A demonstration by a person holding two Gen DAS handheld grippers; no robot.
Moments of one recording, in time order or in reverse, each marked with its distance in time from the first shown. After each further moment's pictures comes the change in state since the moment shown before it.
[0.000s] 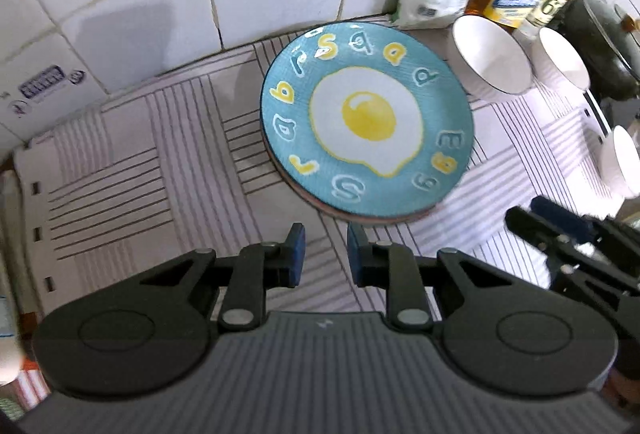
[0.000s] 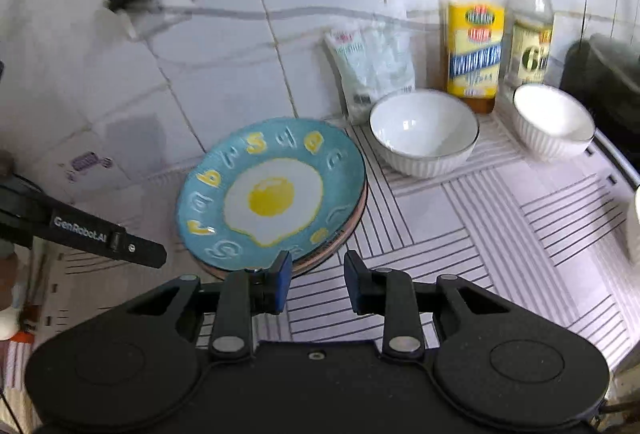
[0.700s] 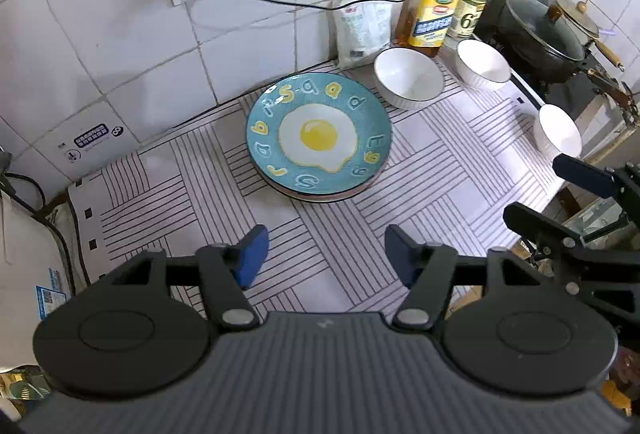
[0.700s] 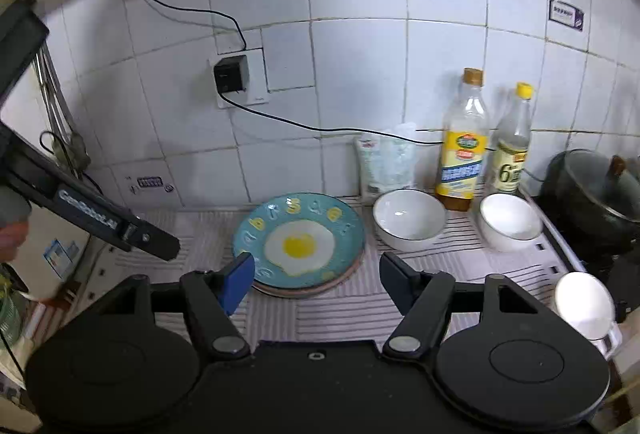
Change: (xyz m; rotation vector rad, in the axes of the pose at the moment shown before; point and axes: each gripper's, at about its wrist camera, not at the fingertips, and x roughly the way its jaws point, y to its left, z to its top) left arm -0.128 -0.042 -0.041 0.137 -0.124 0.001; right arm -0.136 0.013 -0.006 -0.189 -0.172 0.012
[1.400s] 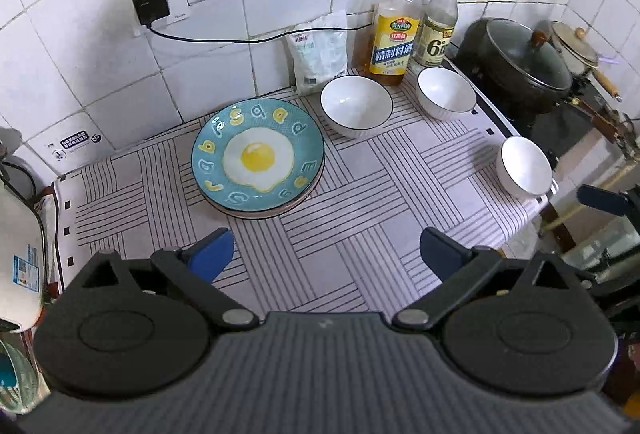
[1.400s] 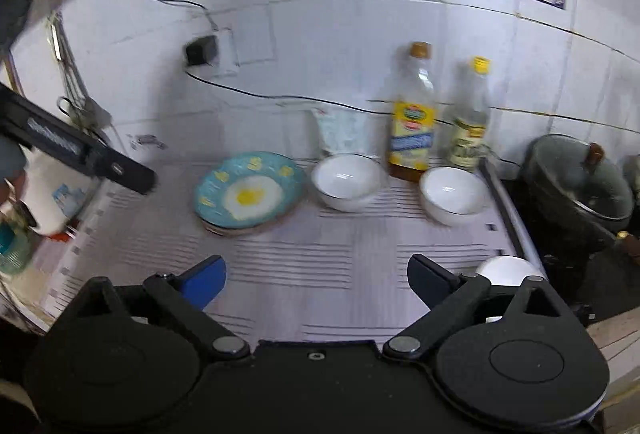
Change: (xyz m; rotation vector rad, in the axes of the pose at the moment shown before) left arm -0.012 -0.122 0.006 -0.086 -0.067 0.066; right arm -0.045 -0.144 -0.023 -0.074 0.083 0.089
